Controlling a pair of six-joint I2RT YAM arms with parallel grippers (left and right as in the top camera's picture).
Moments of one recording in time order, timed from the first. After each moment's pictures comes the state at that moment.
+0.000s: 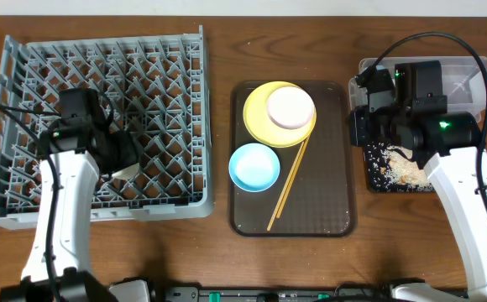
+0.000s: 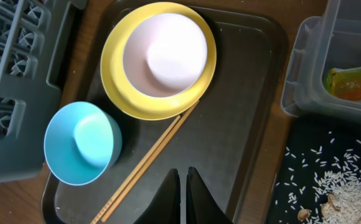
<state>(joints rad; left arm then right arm) 0.20 1.42 1.10 -0.97 -0.01 -0.25 0.14 1.41 1.27 -0.87 -0.29 0.00</state>
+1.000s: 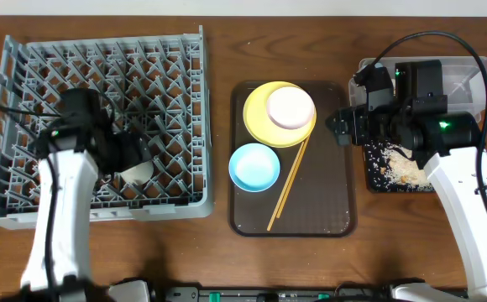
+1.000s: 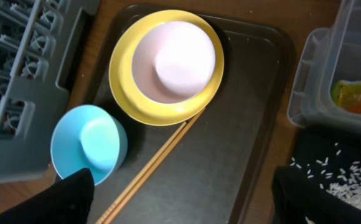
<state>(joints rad) 0.19 1.38 1.12 -1.01 0.07 -0.25 0.14 1.41 1.27 -0.85 -0.32 -0.02</state>
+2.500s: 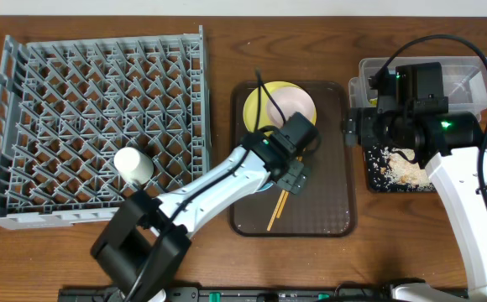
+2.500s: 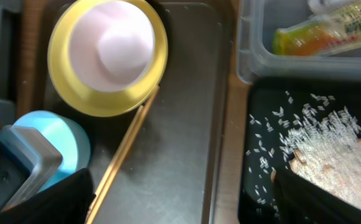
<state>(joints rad) -0.82 1.82 1.29 -0.73 -0.04 -0.25 0.13 1.41 1.27 -0.93 -0.13 0.12</state>
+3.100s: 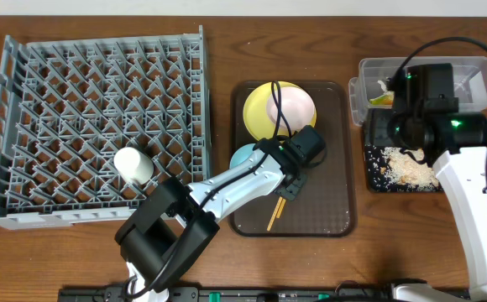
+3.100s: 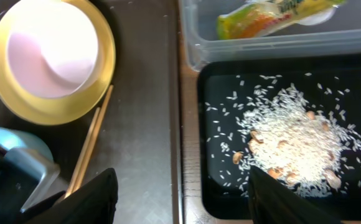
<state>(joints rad) -0.85 1.93 1.29 -0.73 -0.04 -0.28 0.06 1.41 1.27 -0.96 -0.04 0.15</state>
